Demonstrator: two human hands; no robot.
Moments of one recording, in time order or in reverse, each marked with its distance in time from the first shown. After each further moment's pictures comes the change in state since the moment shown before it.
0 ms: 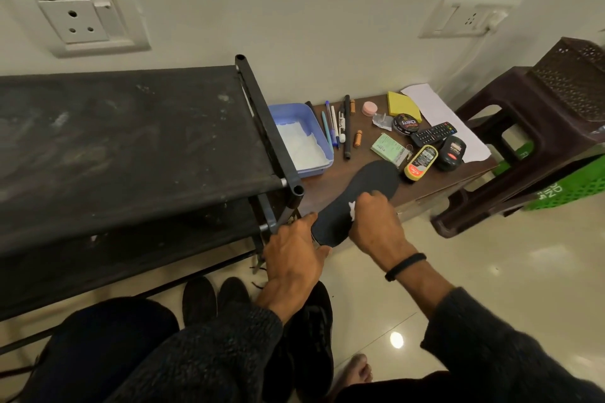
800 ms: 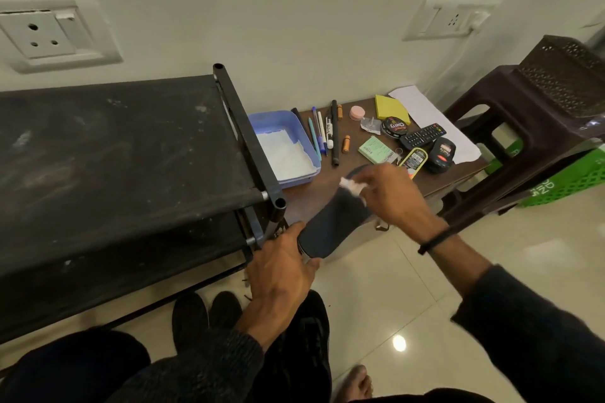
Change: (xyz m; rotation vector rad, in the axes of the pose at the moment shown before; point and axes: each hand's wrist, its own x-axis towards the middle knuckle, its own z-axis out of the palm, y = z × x) left_hand 0.000 0.003 -0.004 0.009 -0.048 -0.034; right_hand 0.054 0.054 -0.035 0.257 0.106 -0.237
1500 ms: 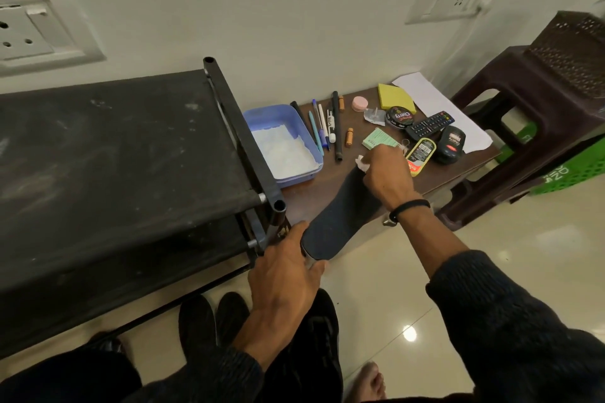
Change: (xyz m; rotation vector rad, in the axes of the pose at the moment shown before) left_hand 0.002 -0.011 0.009 -0.044 -0.045 0.004; right_hand 0.061 0.017 0.032 -0.125 0.134 0.215
